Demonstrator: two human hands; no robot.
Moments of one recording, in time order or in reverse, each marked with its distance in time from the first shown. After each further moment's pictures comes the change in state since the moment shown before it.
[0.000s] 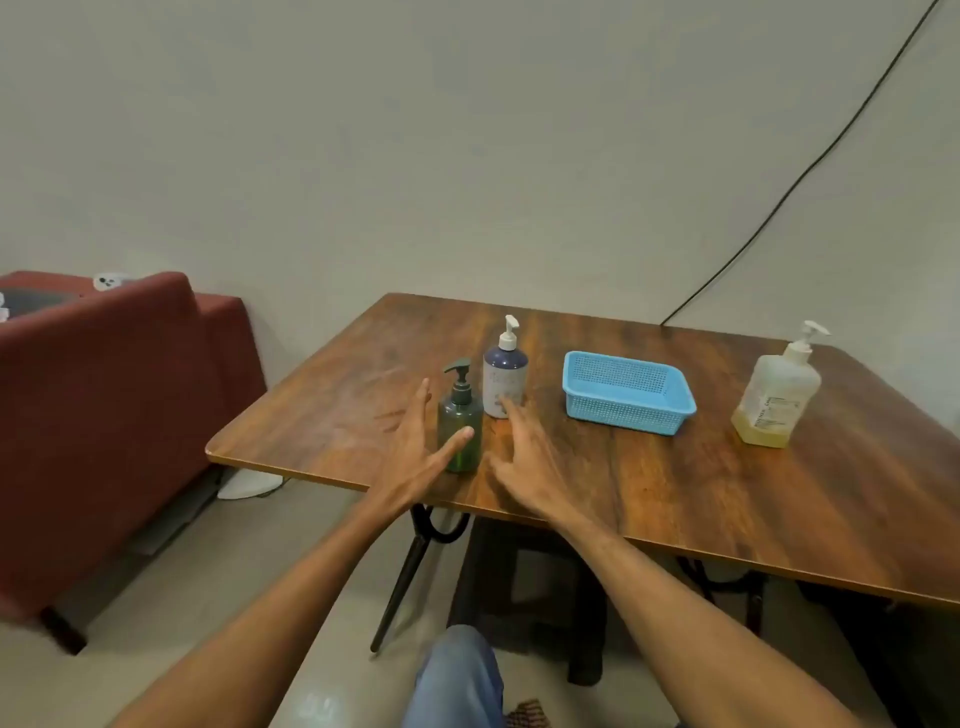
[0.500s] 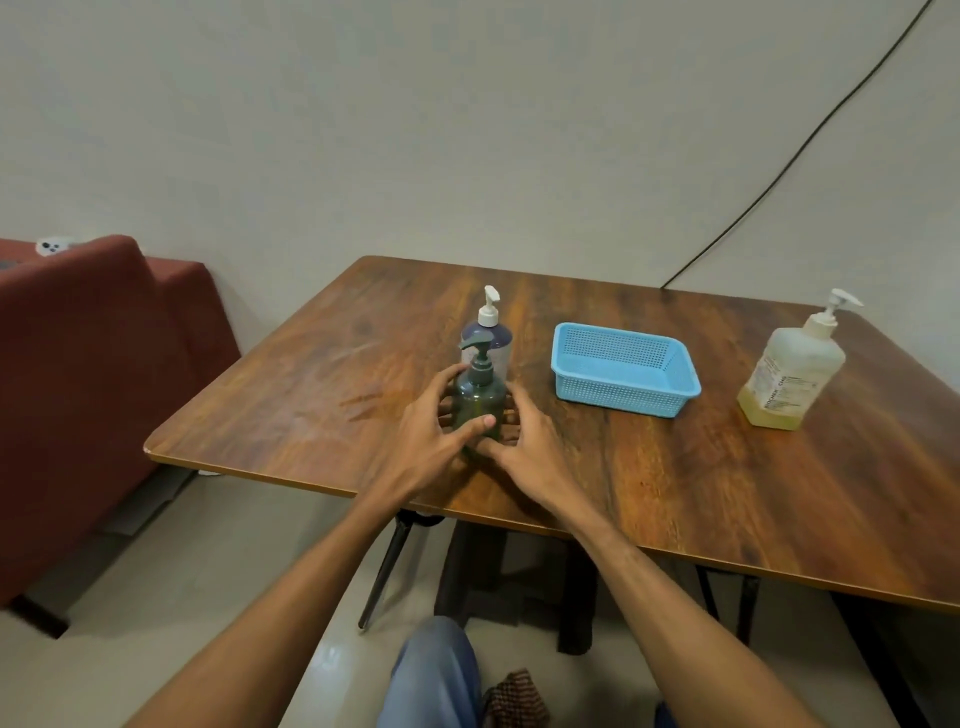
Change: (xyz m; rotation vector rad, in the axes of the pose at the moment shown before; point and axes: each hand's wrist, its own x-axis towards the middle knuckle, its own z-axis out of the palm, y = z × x) left_hand 0.035 0.013 0.040 -0.132 -0.111 0.136; right_hand 0.012 0.019 -0.022 0.358 -0.026 0.031
